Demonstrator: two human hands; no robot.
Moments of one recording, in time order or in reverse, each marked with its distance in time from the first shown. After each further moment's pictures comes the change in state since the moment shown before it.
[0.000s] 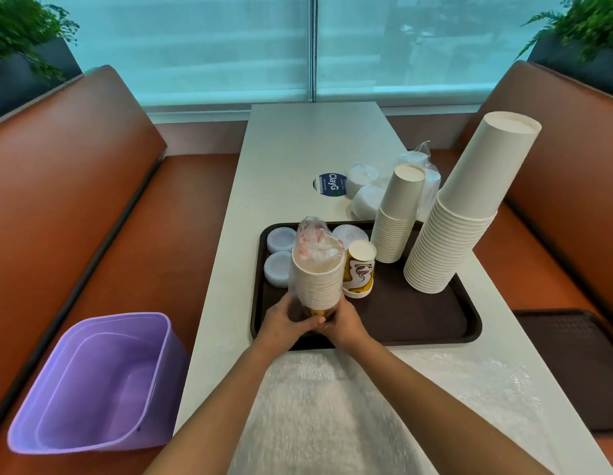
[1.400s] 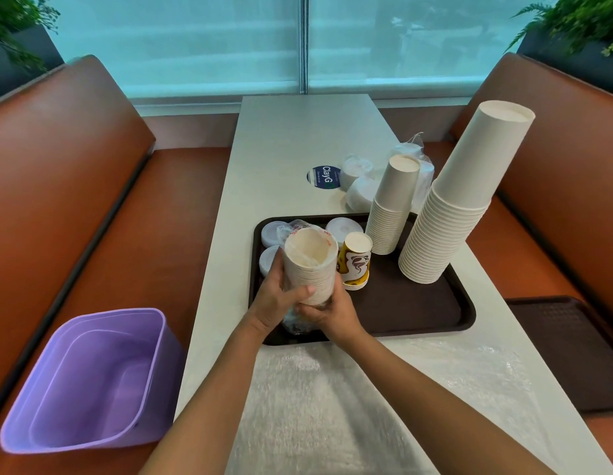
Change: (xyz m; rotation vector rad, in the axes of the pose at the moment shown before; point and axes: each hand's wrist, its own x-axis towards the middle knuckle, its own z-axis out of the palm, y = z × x) left_hand -0.002 0.041 -0.015 -0.198 -0.013 0.167; right_hand -0.008 -0.007 0.013 0.026 0.117 -0.043
